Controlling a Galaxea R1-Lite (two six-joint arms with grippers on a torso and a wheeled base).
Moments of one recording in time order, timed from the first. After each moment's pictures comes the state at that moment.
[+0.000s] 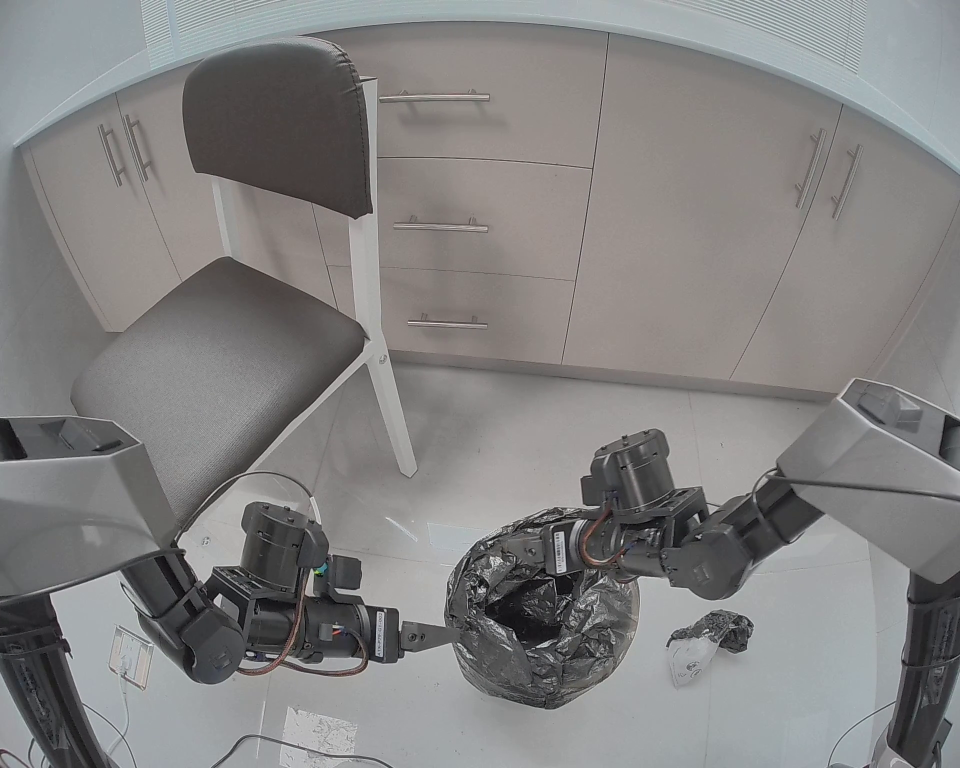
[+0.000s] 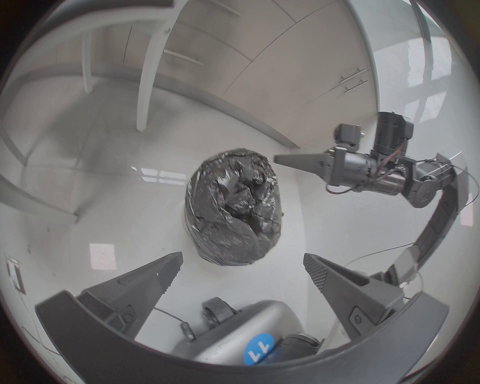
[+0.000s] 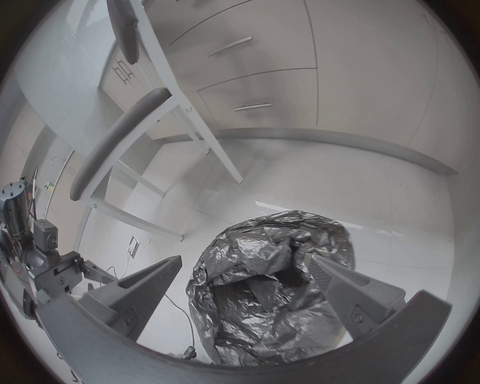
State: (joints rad) left arm -0.47 2.09 -0.50 -0.85 -0.45 -0.37; right arm 0.59 2.25 -1.05 -0.55 -0.05 0.28
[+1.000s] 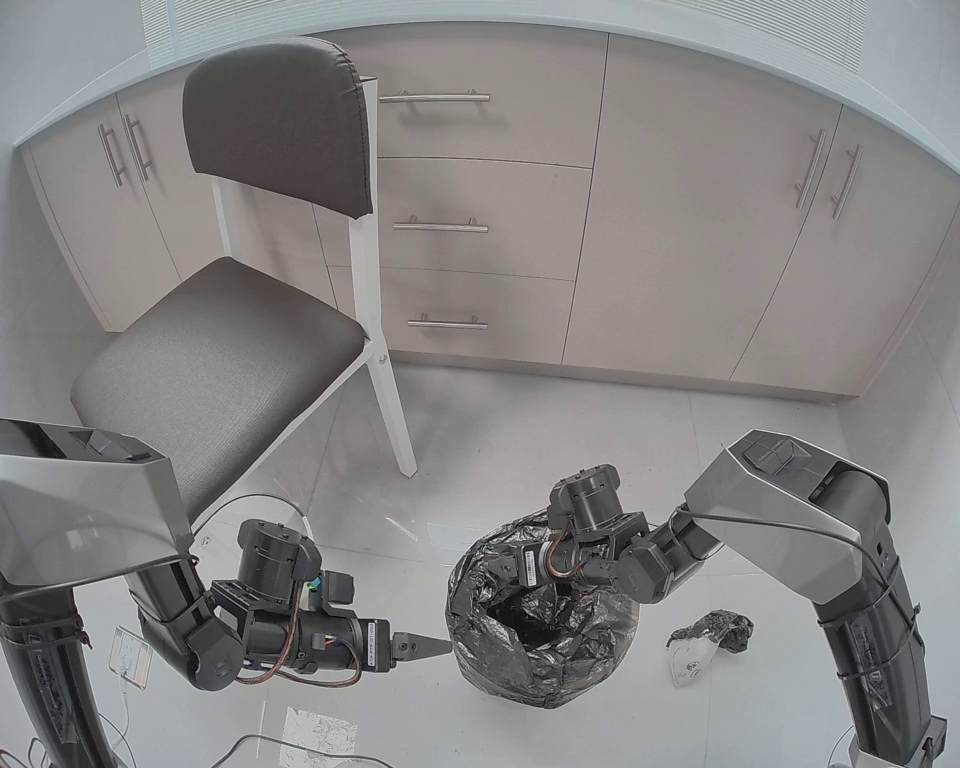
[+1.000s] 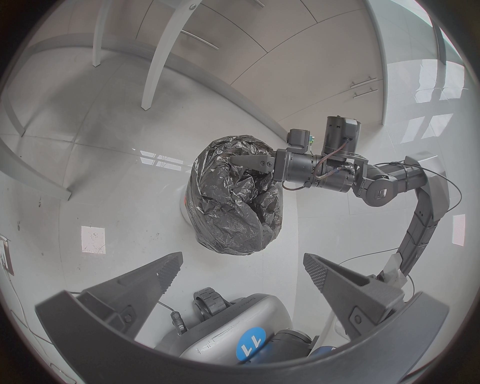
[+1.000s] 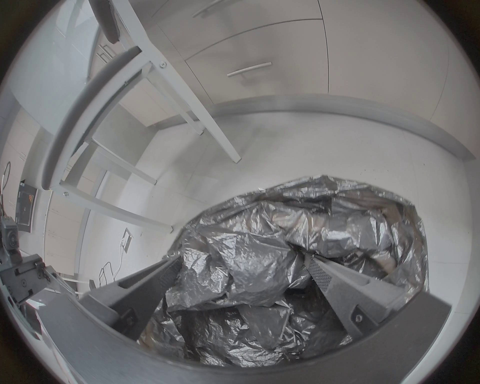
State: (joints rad) left arm -0.43 2.17 -0.45 -0.93 -0.53 -0.43; right arm 0.56 2.58 -1.34 -0.52 0.04 0.28
